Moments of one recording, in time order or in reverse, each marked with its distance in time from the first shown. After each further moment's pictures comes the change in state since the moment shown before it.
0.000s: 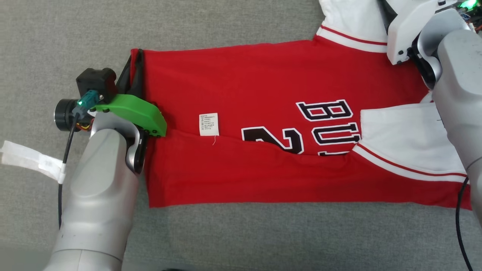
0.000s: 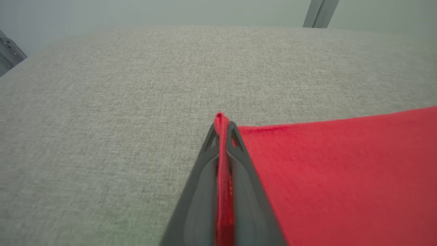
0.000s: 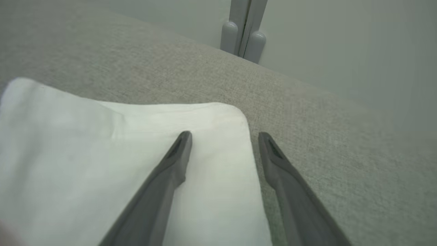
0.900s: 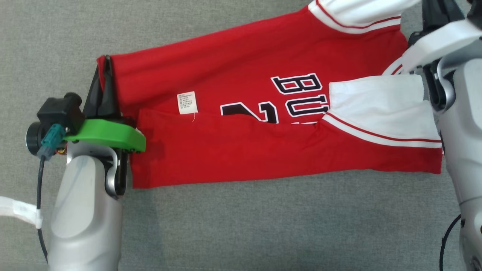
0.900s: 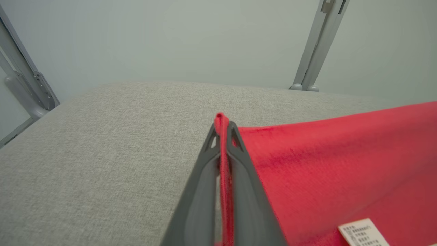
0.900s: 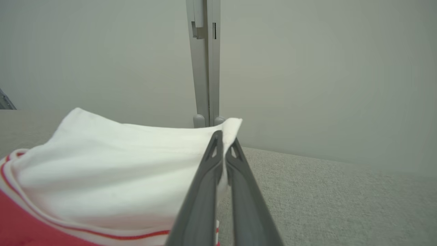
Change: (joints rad) left arm 0.205 0.005 0.137 -0.340 0.020 -0.003 0.000; right arm 0.240 0.025 -0.292 -0.329 -0.036 0.000 -0.232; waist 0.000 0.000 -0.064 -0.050
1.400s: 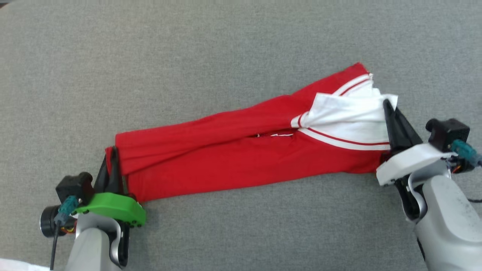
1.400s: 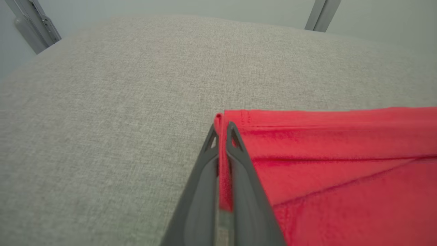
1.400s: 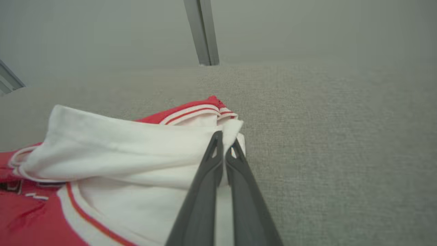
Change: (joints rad) left arm 0.270 -0.005 0.058 0.054 0.015 0.000 0.000; right arm 0.504 0.054 0.012 -0.217 0.147 0.000 0.000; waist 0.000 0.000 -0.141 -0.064
